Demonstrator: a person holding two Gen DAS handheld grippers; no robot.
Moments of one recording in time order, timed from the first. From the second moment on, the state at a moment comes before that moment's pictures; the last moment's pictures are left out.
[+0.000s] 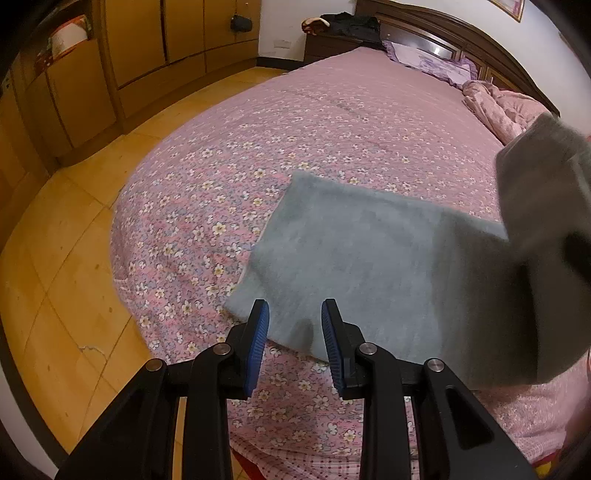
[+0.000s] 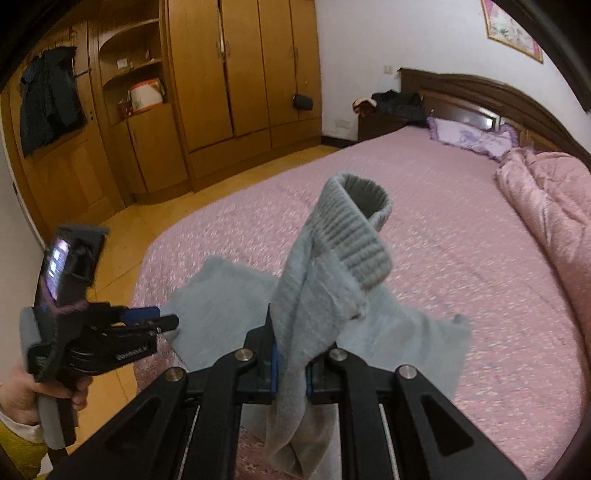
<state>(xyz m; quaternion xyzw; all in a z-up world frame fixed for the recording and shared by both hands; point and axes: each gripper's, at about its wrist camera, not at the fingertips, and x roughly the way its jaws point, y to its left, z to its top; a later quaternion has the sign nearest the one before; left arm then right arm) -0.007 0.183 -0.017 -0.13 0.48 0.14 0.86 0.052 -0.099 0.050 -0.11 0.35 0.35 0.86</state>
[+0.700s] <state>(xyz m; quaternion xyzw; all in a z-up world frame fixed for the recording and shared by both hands) -0.009 0.165 -0.003 -0.12 0.47 0.12 0.87 0.043 -0.127 0.011 -0.05 0.41 0.40 0.82</state>
